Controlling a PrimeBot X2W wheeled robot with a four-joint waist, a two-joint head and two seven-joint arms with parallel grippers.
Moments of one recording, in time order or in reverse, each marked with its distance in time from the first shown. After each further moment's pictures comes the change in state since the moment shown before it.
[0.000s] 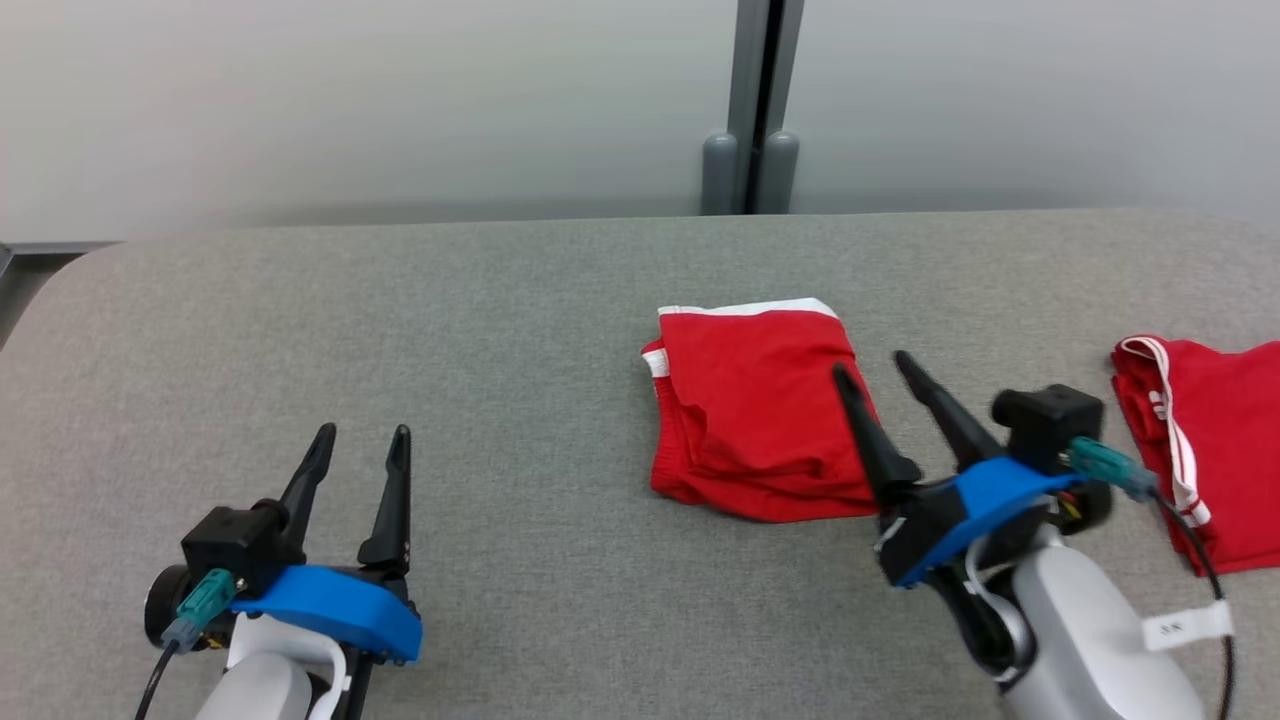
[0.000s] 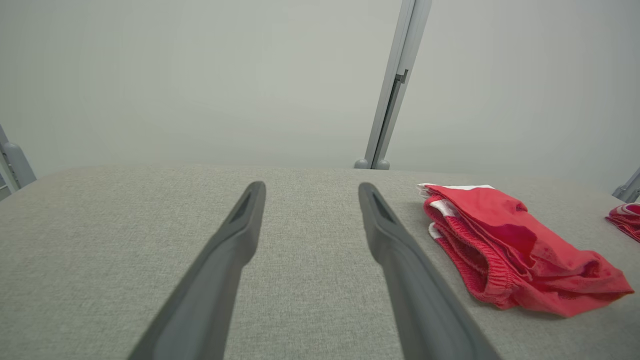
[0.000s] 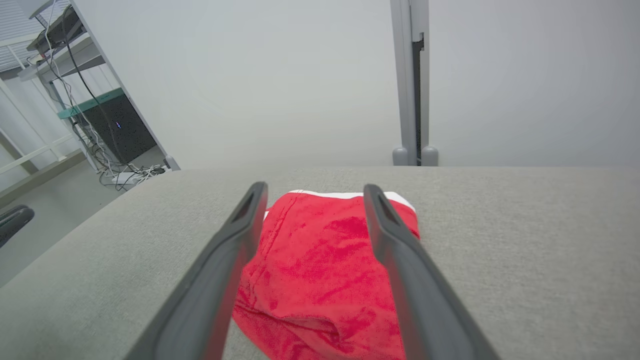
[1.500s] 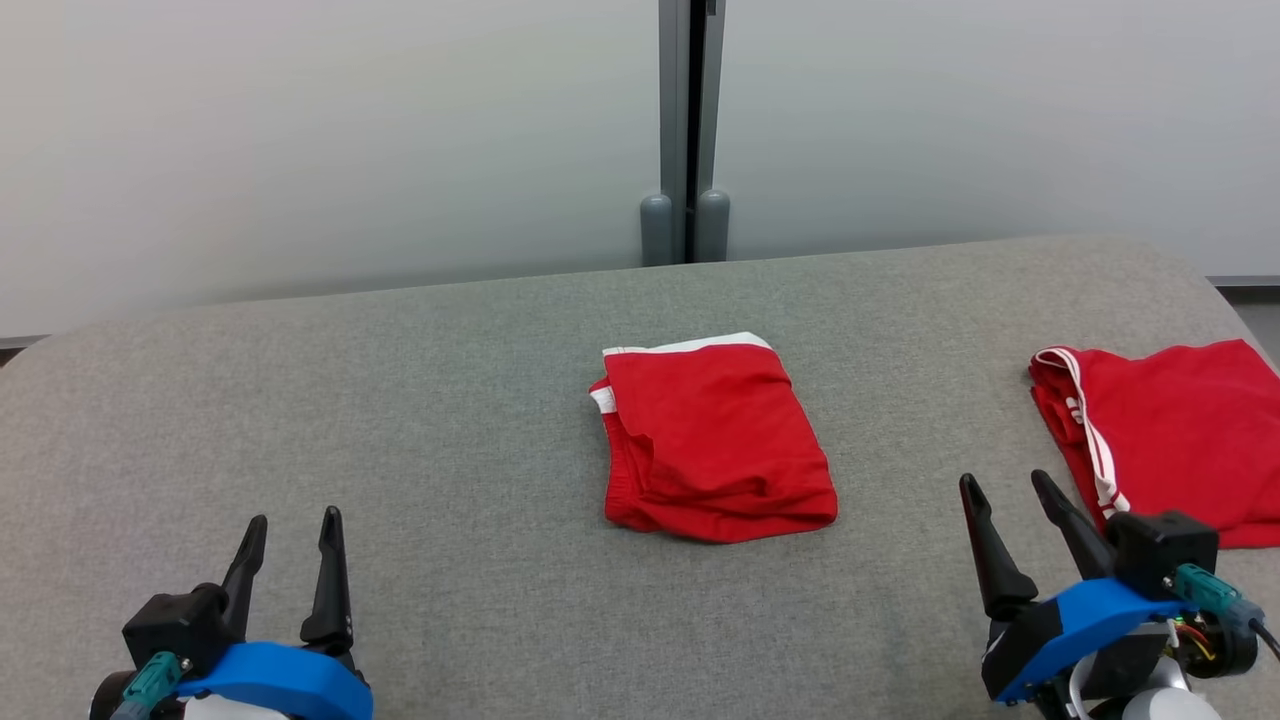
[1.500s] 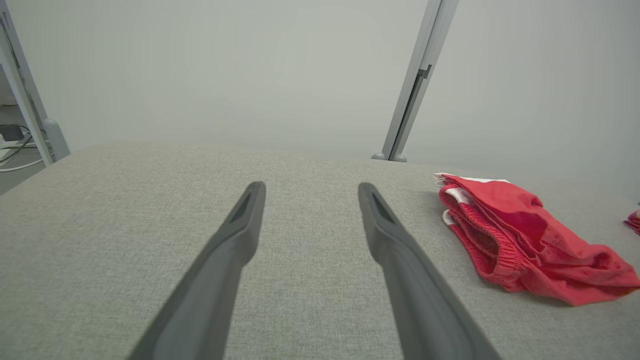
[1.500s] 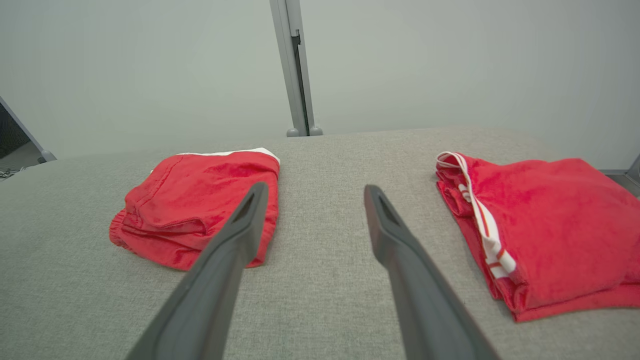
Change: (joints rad) left arm 0.155 0.026 0.089 -0.029 -0.038 0.061 0.005; right arm 0.345 0.055 -0.320 -0.304 -0.268 0.000 0.150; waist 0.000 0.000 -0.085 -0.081
